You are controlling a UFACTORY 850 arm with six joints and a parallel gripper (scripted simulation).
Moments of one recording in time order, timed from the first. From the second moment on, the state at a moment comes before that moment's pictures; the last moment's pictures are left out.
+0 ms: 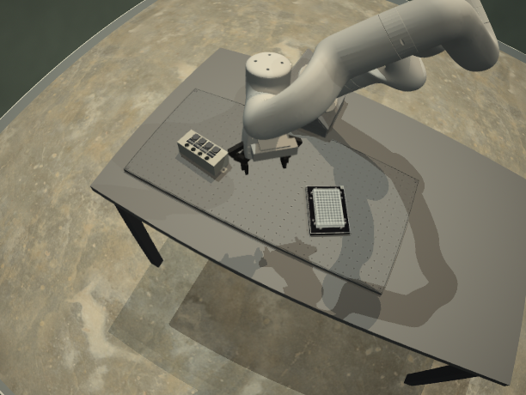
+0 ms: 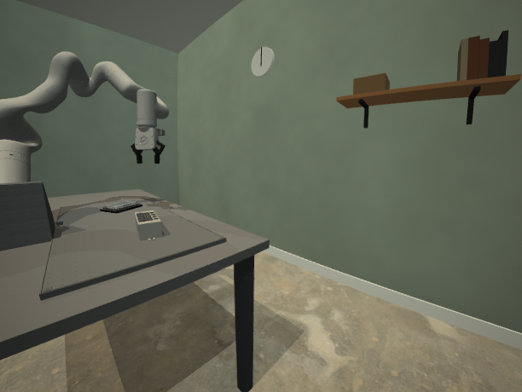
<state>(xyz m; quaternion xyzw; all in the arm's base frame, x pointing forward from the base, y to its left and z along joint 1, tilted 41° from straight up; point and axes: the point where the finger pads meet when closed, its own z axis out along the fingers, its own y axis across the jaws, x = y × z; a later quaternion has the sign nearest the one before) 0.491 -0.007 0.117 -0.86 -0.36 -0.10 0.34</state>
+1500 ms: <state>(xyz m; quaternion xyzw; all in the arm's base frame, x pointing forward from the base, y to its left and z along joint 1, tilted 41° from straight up) 0.479 -0.059 0.047 -0.91 -0.24 -0.05 0.34</state>
